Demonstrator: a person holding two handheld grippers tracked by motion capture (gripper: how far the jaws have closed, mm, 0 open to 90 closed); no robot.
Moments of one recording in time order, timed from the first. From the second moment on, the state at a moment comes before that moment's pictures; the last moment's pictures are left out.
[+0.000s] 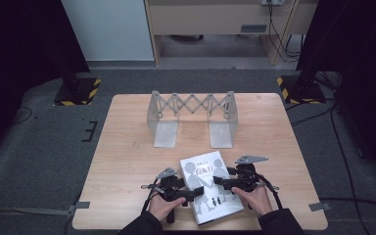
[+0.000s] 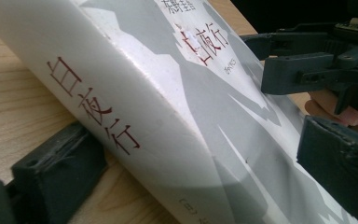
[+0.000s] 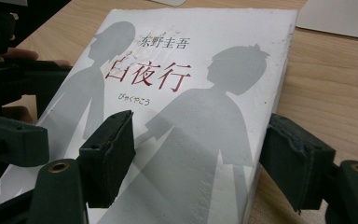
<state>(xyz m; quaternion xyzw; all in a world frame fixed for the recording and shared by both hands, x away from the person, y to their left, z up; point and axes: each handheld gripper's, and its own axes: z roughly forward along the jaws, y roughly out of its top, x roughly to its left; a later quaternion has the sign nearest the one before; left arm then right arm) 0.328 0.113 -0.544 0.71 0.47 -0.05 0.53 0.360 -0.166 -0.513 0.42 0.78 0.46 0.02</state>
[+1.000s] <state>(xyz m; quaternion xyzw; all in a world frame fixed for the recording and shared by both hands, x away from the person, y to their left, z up) 0.326 0.112 -0.544 0.72 0.46 -0.04 0.52 0.360 -0.166 -0.513 0.43 0.77 0.47 0.01</state>
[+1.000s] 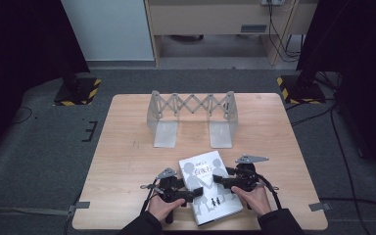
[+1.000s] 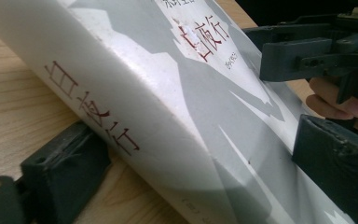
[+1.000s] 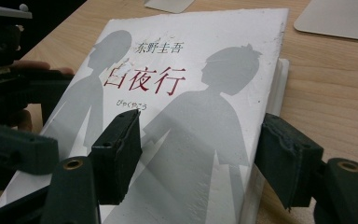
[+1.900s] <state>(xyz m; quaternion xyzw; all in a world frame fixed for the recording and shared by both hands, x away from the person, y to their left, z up) 0.331 0.122 -0.534 0.71 0.44 -0.08 0.53 0.358 -0.167 -0.508 0.42 0.76 0.50 0.00</state>
